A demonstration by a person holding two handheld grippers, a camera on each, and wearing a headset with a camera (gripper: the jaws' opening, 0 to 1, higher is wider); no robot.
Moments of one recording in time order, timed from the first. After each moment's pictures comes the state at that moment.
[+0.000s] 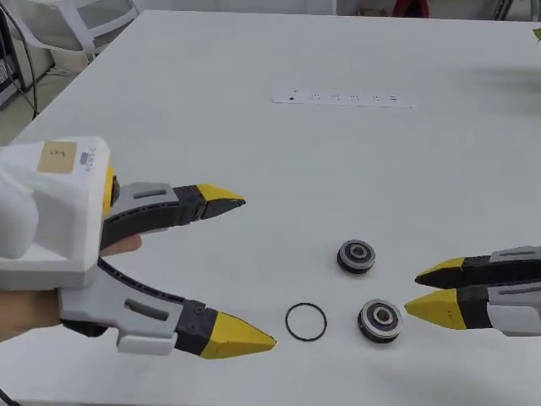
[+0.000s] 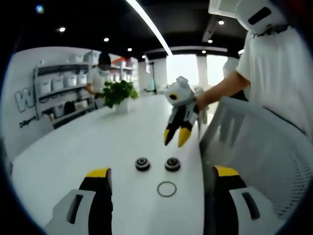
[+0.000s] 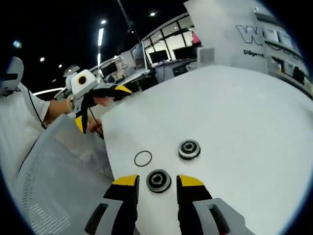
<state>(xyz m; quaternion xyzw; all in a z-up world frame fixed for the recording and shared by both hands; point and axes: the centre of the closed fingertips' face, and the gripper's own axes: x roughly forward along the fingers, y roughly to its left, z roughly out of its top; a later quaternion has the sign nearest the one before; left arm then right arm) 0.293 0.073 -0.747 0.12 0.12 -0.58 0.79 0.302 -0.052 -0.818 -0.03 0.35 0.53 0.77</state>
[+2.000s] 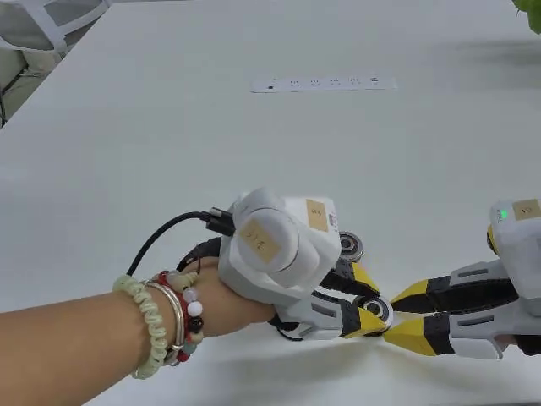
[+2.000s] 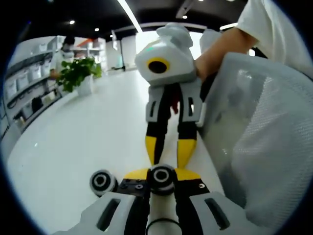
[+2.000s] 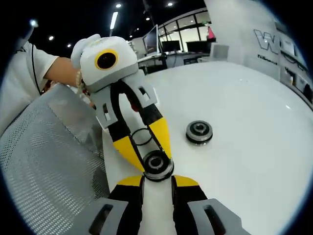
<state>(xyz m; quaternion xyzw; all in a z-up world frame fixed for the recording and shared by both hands) 0.304 -0.052 -0.846 0.21 0.19 -0.66 0.69 0.297 -0.045 -0.865 -0.11 0.35 0.56 0.75</state>
